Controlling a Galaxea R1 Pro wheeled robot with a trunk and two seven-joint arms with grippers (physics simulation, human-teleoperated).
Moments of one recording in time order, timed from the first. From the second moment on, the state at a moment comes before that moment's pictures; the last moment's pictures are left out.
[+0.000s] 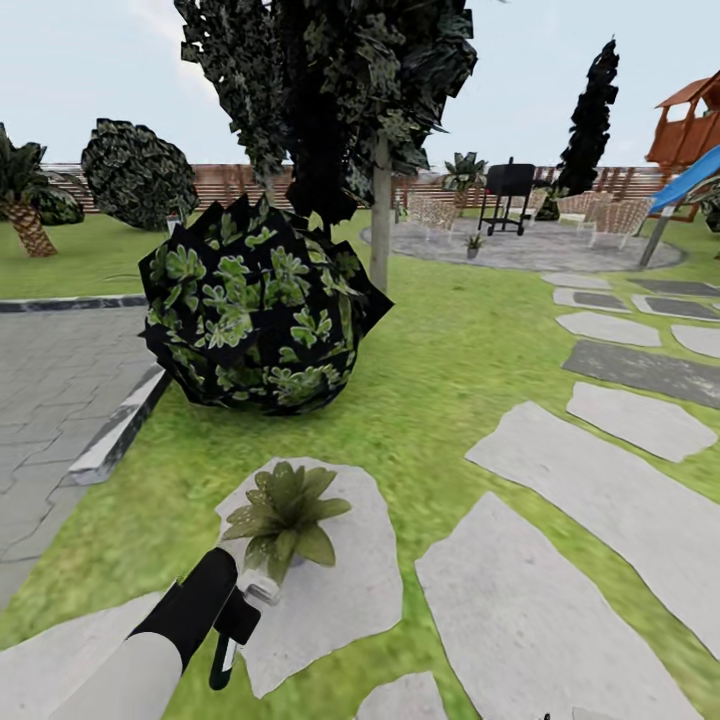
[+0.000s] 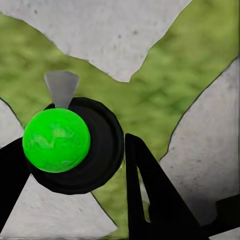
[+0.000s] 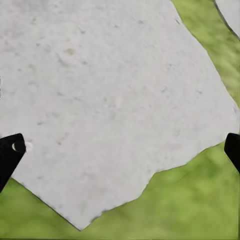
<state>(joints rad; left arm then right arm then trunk) -0.63 -0.01 0.02 -0.60 -0.71 0.87 -0.57 -0.33 -0.07 -0.44 -0.14 0.36 -0.40 -0.30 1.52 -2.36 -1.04</state>
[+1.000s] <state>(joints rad) -0.63 -0.01 0.02 -0.60 -0.71 0.87 -0.57 -0.33 -0.07 -0.44 -0.14 0.36 -0.40 -0.30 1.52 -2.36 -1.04</state>
